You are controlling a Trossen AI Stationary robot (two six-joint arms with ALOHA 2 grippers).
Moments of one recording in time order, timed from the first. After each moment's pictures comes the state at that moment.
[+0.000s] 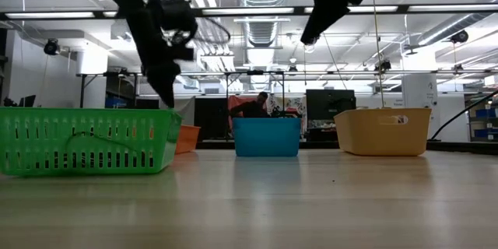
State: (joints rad) left arm 0.54 1.47 0.99 -0.66 -0.25 0.17; right arm 0.20 1.55 1.30 -0.78 0.61 0.12
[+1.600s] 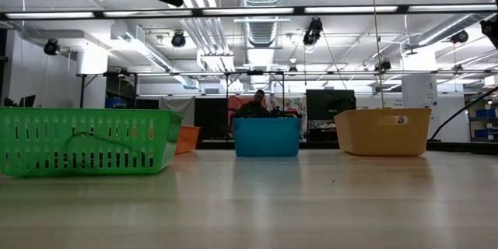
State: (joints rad) left arm -0.41 1.22 0.98 -0.50 -0.66 -0.16; right arm 0.77 1.55 0.93 -0.83 -0.06 1.86
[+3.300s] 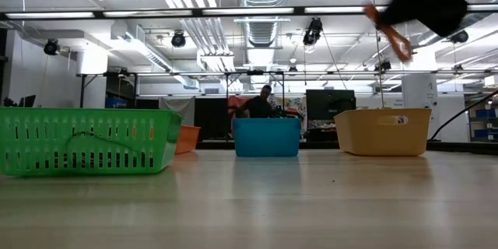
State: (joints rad) left arm -0.41 1.27 0.84 0.15 -0.38 0.10; right arm 0.69 1.40 0.86 -0.43 0.67 1.06
